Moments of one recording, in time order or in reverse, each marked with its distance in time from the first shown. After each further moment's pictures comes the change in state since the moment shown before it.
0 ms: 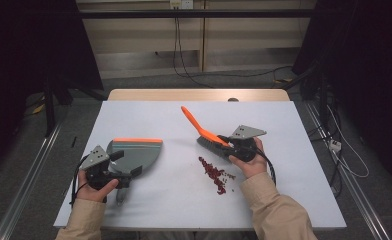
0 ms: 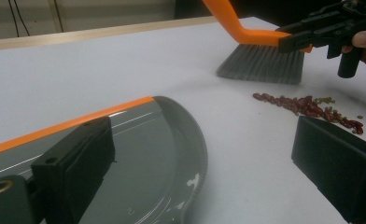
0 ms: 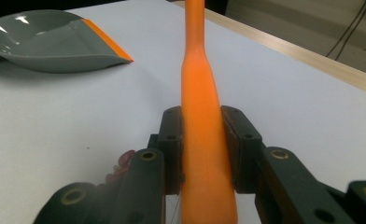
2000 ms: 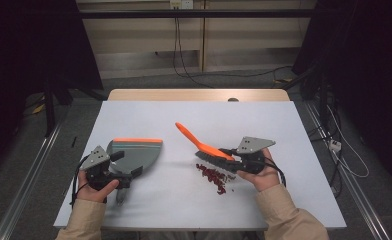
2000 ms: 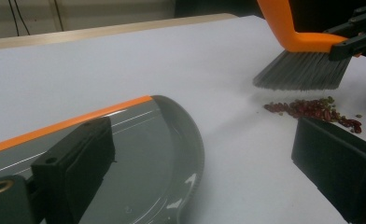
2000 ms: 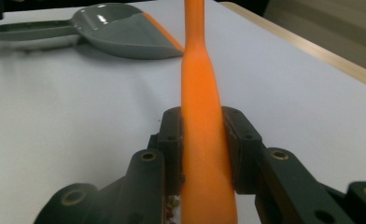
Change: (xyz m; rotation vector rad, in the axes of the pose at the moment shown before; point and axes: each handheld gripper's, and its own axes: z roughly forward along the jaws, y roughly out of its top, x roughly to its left) left arm -0.003 0.001 -0.001 0.000 -0.001 0.000; right arm 0.028 0.003 -0.044 0.019 0.121 -0.090
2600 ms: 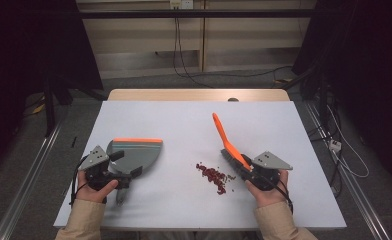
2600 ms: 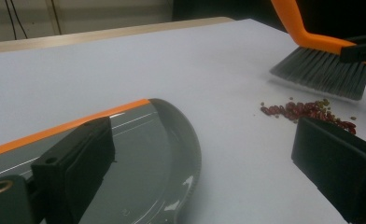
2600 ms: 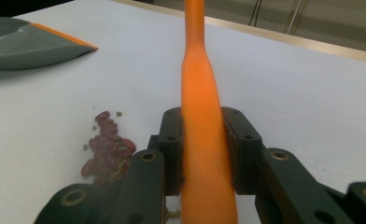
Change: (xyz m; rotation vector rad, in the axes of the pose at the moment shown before) left arm 0.000 0.001 -0.002 -0.009 -0.008 0.001; right arm 0.039 -0.028 -0.033 -0.006 -0.432 0.253
